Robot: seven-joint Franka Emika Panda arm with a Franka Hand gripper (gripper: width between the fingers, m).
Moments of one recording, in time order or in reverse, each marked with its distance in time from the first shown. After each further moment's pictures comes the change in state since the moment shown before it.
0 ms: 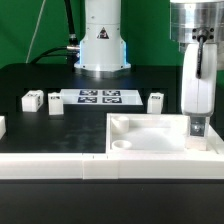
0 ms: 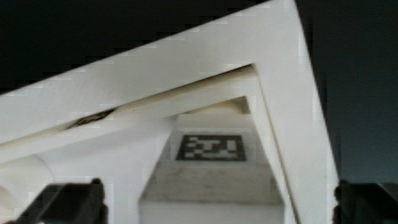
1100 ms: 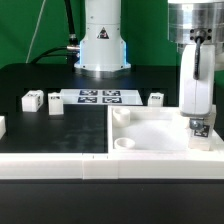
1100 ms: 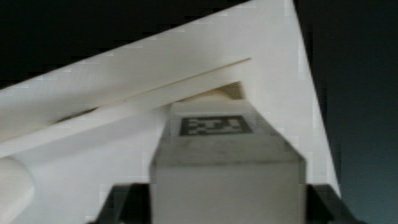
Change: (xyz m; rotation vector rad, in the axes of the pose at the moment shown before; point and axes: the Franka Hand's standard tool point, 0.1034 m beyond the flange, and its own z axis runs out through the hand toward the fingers) arm 0.002 -0.002 0.000 -0.002 0.003 -0.002
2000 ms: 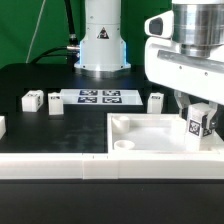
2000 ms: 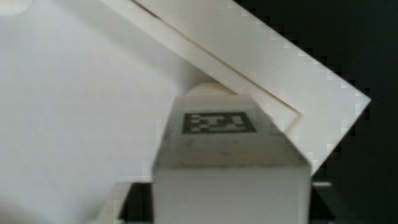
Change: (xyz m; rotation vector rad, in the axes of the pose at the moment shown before) arm 0.001 -0.001 0.002 0.001 0.018 -0.742
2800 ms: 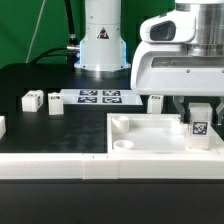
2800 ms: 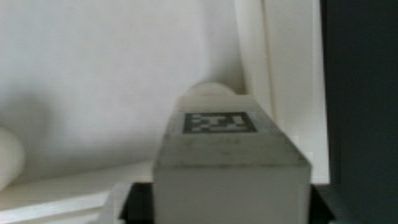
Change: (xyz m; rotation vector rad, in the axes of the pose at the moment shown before) arm -0.003 -0.002 -0.001 -0.006 0.004 -0.894
